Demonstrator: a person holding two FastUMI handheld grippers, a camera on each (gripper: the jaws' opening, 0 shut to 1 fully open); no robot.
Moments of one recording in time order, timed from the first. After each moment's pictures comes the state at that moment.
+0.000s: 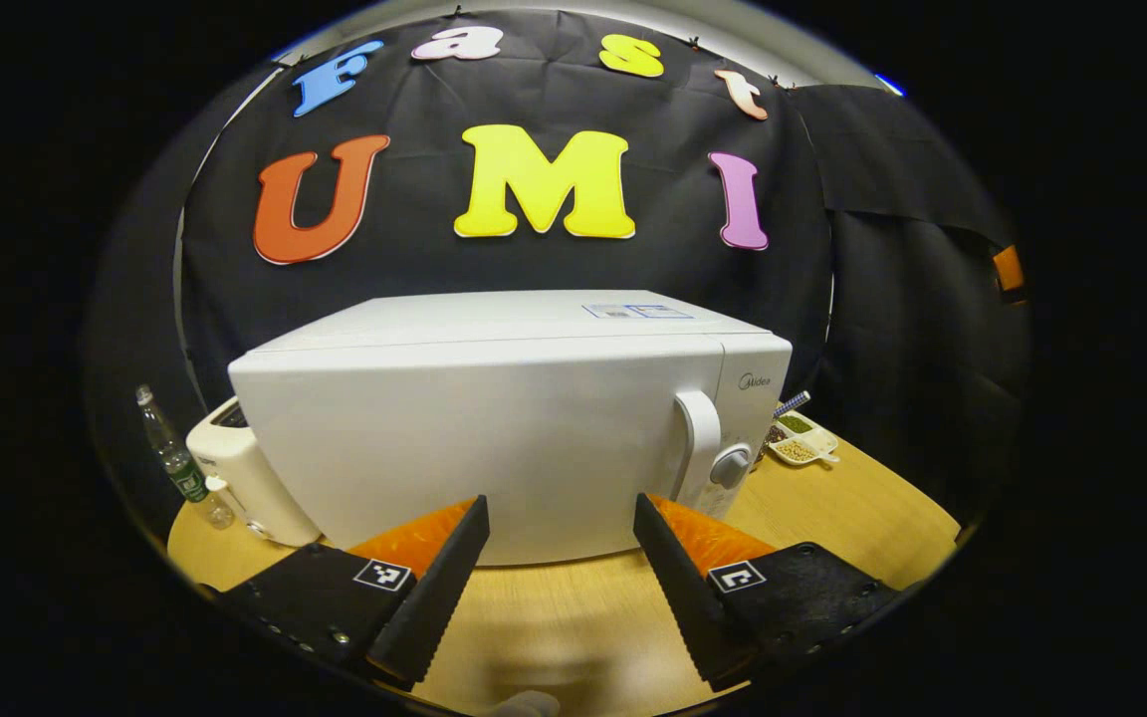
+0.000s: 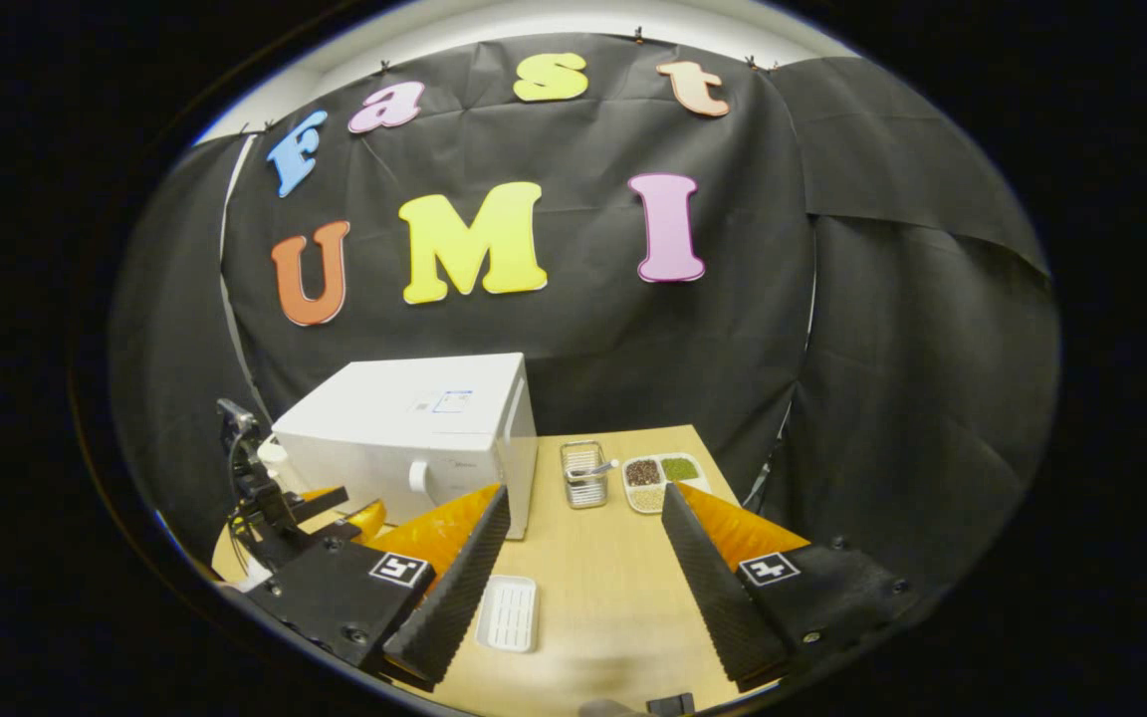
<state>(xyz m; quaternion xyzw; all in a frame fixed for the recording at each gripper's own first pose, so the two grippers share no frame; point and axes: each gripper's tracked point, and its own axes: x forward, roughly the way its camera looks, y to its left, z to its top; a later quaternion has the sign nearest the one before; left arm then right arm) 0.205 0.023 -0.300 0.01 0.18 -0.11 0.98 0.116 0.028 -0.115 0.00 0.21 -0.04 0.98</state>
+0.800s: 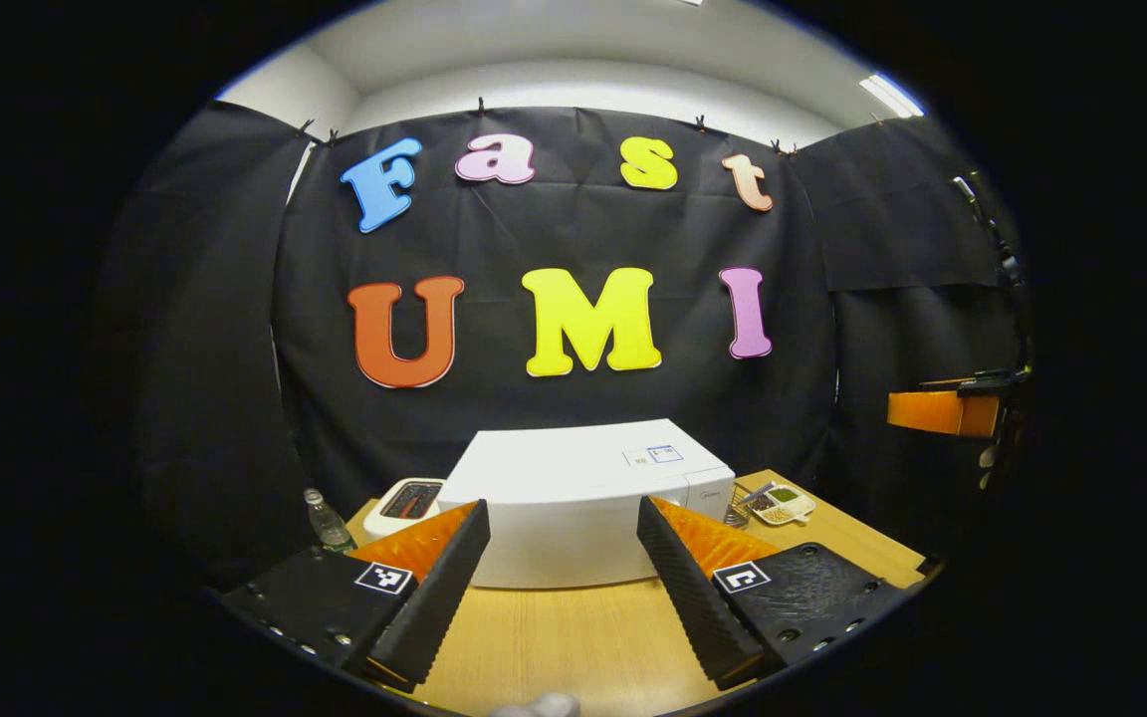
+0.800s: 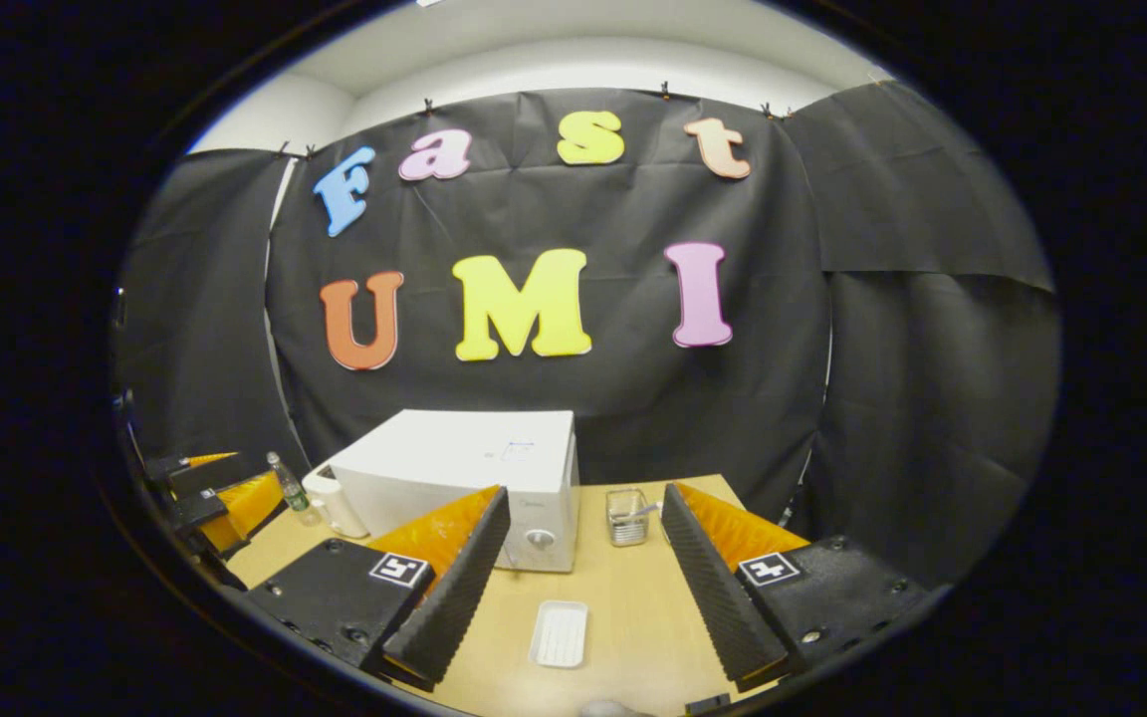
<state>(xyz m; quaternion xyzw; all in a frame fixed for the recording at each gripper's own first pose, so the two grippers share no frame) 0.076 0.087 -0.094 0.04 0.08 -0.05 1.00 0.077 0.101 -0.050 0.00 0.10 0.00 0.99</state>
